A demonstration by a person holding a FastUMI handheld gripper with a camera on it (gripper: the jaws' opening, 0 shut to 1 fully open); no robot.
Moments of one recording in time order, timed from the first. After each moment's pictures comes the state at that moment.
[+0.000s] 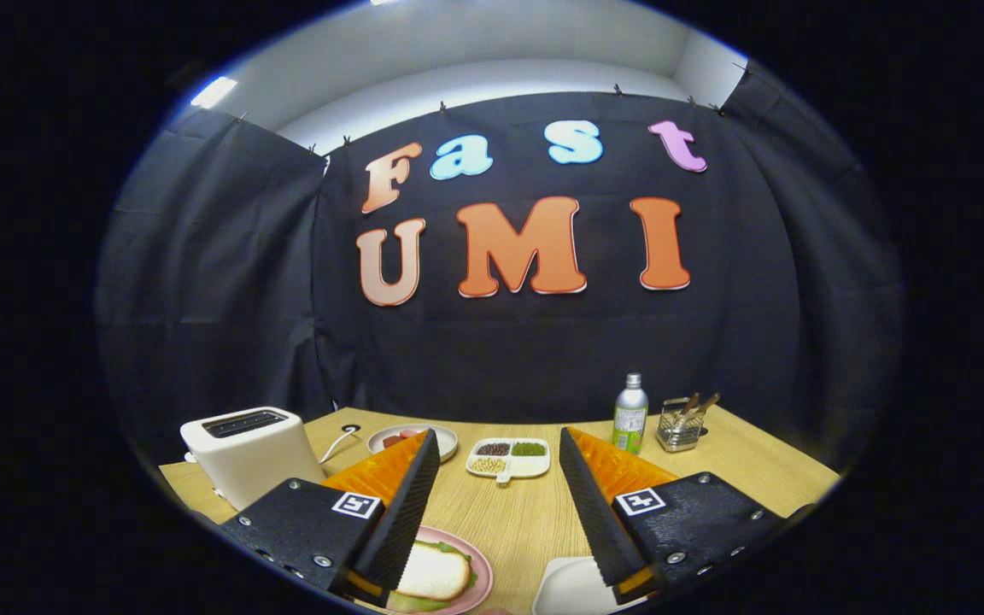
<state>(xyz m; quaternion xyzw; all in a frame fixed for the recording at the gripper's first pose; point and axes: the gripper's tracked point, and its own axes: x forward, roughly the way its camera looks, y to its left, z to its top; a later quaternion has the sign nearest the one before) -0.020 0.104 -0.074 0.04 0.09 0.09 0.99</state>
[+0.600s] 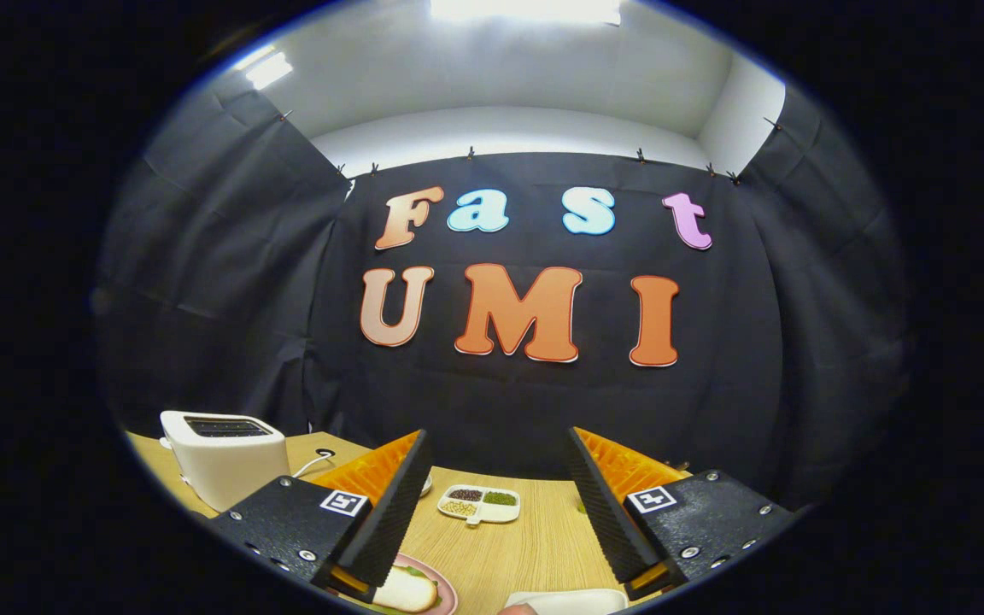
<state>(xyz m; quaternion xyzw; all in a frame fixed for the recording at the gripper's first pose) -0.026 0.100 -0.035 -0.02 0.01 0.07 1.00</state>
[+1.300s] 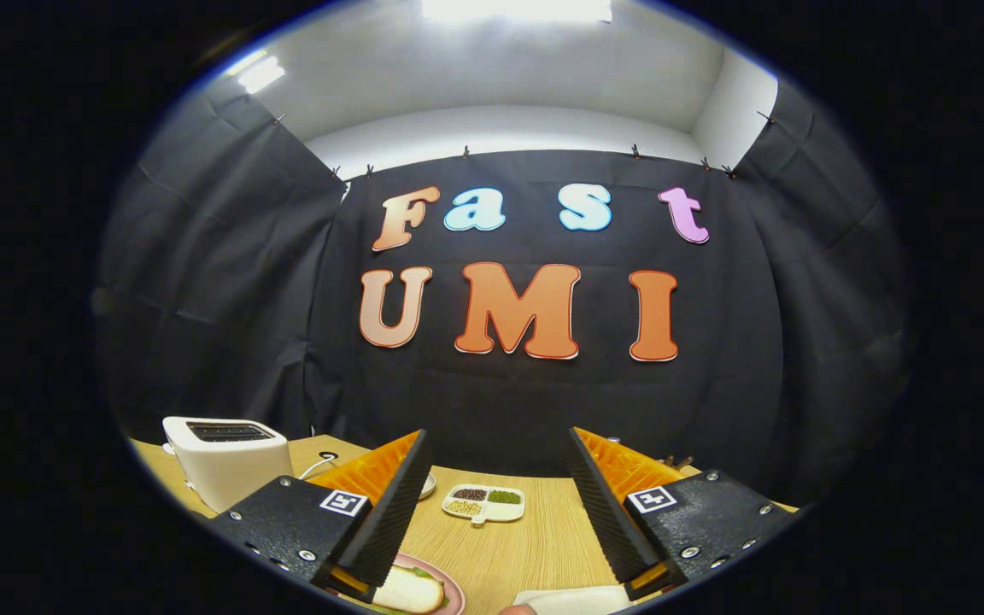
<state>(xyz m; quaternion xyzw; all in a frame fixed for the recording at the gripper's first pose) -0.027 0.101 -0.034 0.00 0.01 0.08 1.00</state>
